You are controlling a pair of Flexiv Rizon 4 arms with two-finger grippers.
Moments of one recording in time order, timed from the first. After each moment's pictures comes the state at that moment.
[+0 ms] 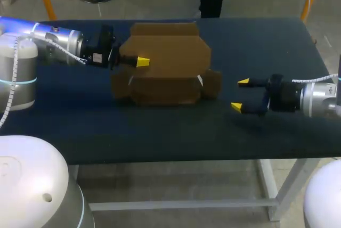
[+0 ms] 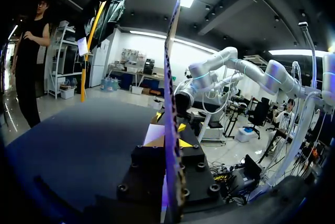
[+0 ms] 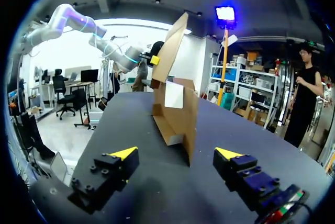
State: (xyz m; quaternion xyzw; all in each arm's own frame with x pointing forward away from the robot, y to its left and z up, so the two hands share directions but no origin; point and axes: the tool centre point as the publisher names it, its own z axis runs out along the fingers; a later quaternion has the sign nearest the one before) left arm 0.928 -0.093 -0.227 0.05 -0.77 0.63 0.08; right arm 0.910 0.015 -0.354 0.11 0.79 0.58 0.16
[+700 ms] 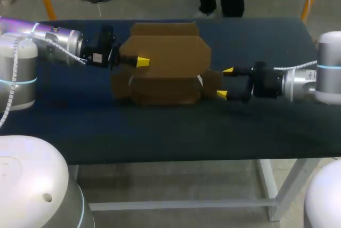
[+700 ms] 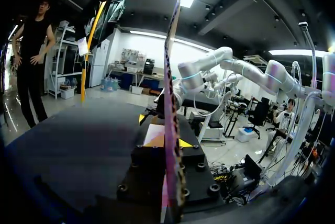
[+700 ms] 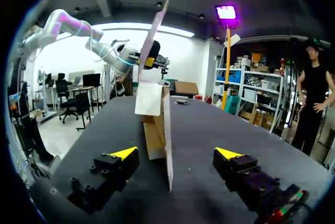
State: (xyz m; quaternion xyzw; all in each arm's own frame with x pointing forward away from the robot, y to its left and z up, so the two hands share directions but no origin) left arm 0.928 -0.093 -0.227 0.05 -0.77 0.63 0.08; right arm 0.965 0.056 -0.358 0.10 0.79 0.59 0.14
